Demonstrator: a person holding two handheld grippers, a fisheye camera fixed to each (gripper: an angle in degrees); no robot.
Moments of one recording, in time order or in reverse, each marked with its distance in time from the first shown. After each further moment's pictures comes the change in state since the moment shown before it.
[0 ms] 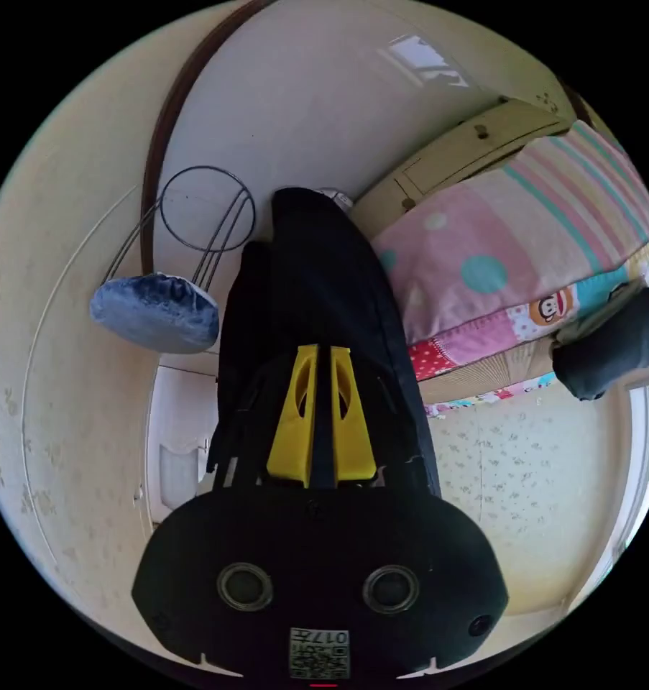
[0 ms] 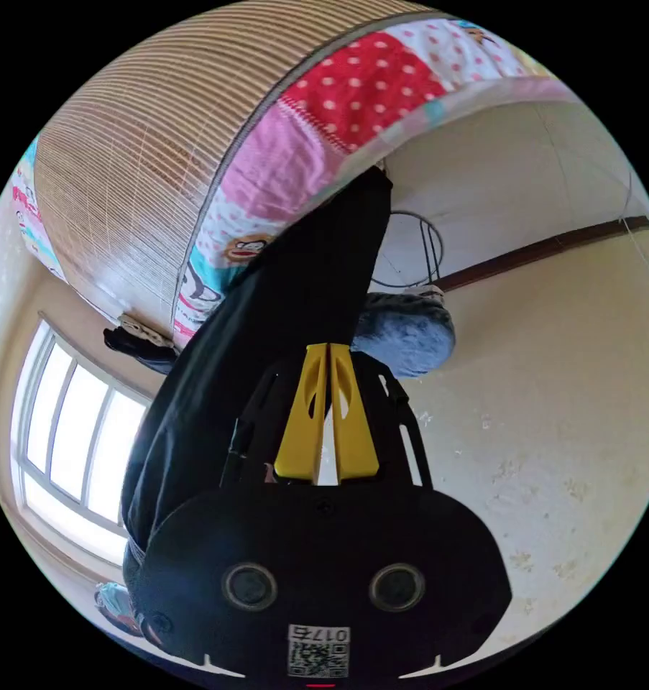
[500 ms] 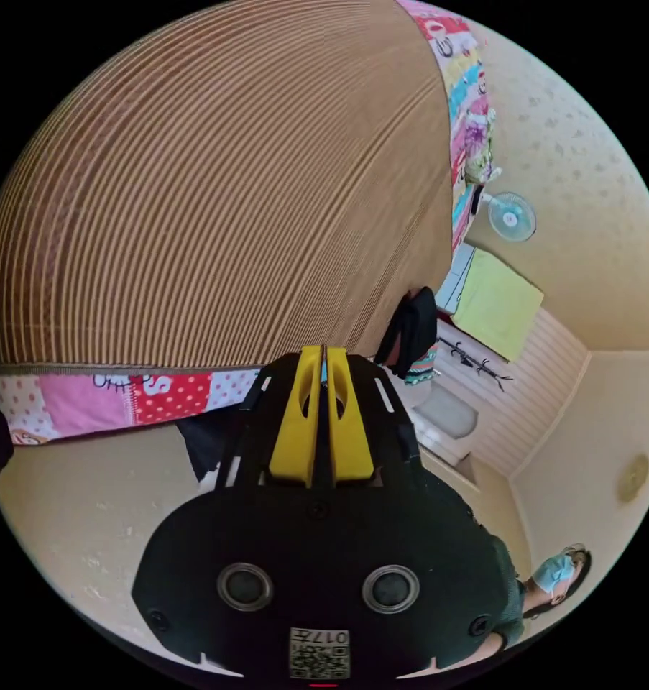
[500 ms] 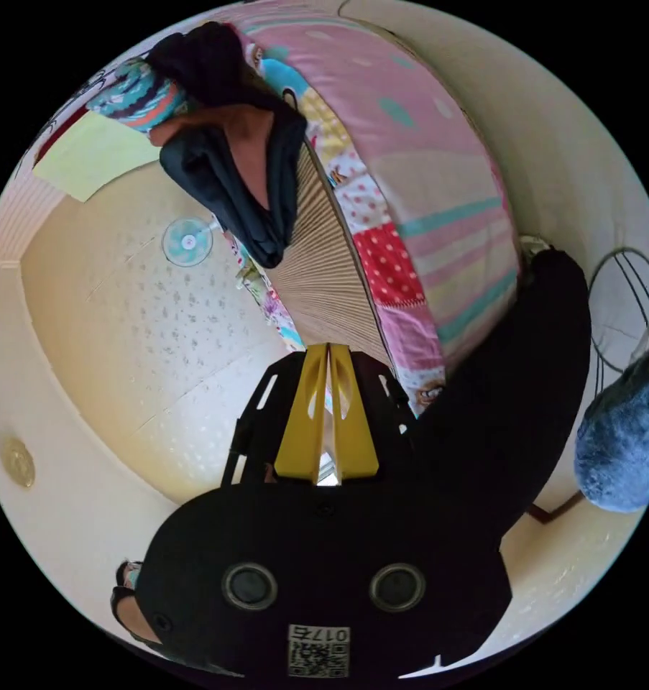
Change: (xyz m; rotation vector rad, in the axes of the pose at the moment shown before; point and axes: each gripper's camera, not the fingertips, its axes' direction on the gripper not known) left arm 0.349 0.186 0.262 -0.386 -0.824 1.181; right arm 0.126 0.076 0.119 0.755 -1.343 0.040
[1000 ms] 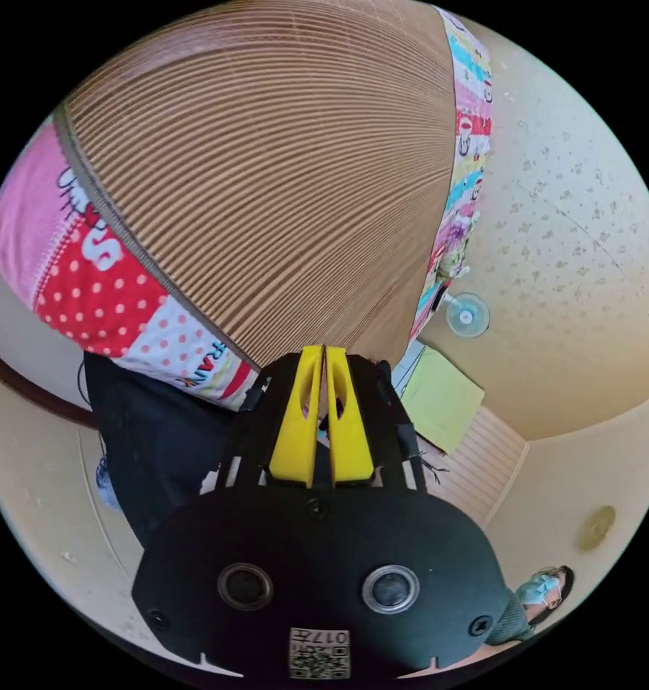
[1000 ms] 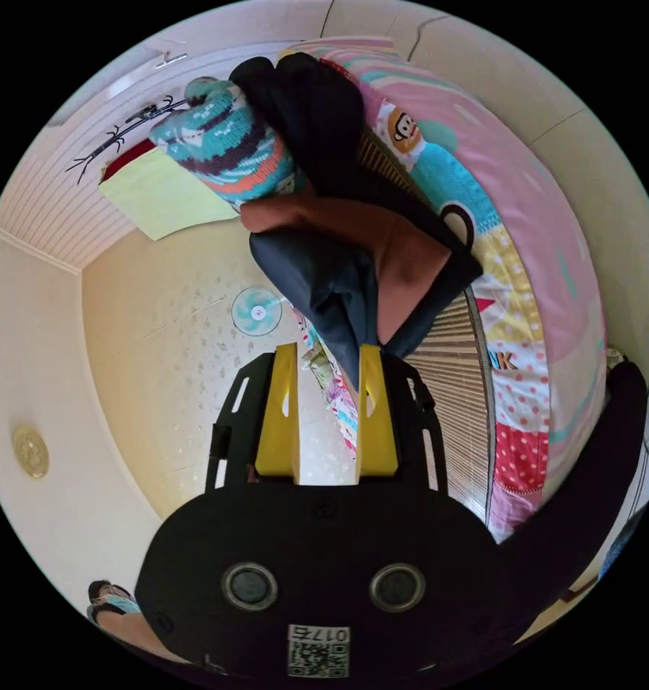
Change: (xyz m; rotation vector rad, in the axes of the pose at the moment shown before) left arm -0.032 0.108 0.110 0.398 0.297 -0.248; right arm -0.039 -0.073 -0.034 0.307 -0.225 -0.116
